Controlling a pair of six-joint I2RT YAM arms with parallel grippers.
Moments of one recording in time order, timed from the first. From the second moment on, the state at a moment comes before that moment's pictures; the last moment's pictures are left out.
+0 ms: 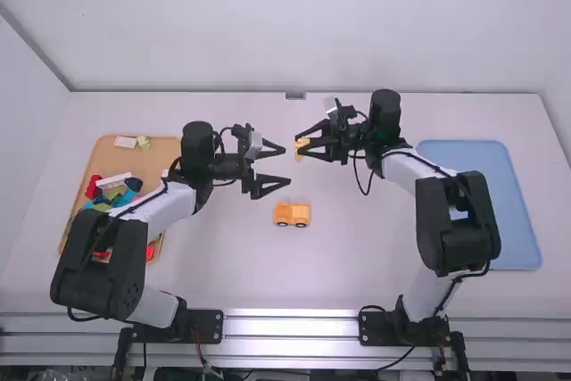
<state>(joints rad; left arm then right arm) -0.18 1.56 0.74 0.51 1.22 0.15 0.20 1.86 1.06 0.56 -1.56 -0.03</state>
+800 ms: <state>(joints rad) -0.21 1.56 0.74 0.56 1.13 0.14 0.26 1.86 1.06 0.57 -1.57 -0.06</state>
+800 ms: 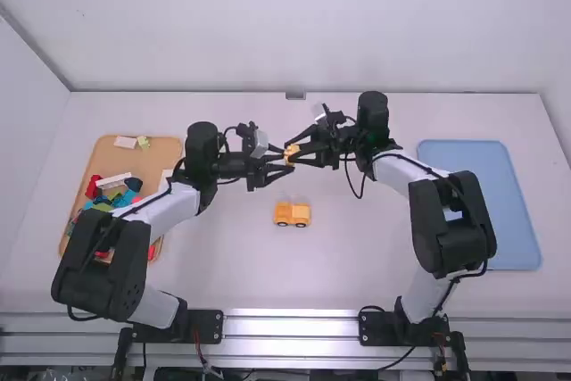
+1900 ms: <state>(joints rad) -0.25 1.56 0.81 -0.08 0.78 0.29 0.18 1.86 1.06 0.52 -1.27 -0.03</state>
